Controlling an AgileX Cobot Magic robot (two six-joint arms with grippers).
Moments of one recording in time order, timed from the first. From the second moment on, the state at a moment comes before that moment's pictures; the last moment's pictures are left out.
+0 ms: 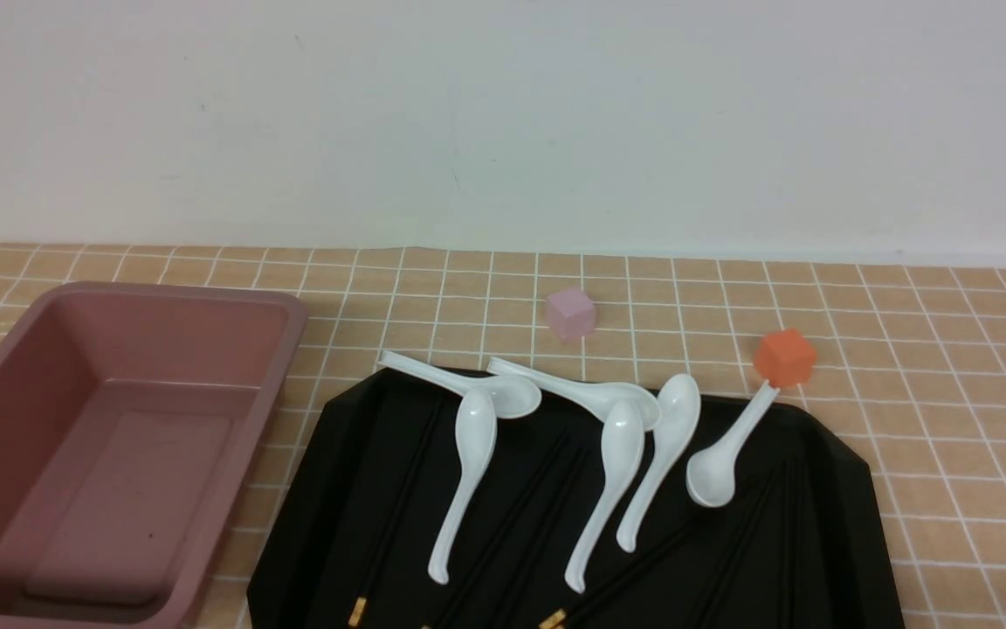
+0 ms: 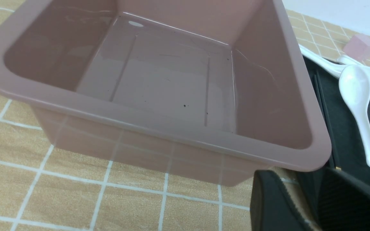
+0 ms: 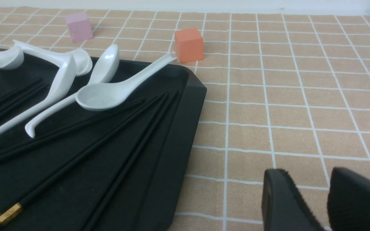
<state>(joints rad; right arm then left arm) 0.05 -0.01 0.02 0.01 0.37 0.06 -0.16 -0.01 0.03 0.07 0.39 -0.41</state>
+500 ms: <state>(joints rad) 0.05 -0.01 0.02 0.01 0.37 0.06 -0.16 -0.01 0.03 -0.52 0.32 -0.80</state>
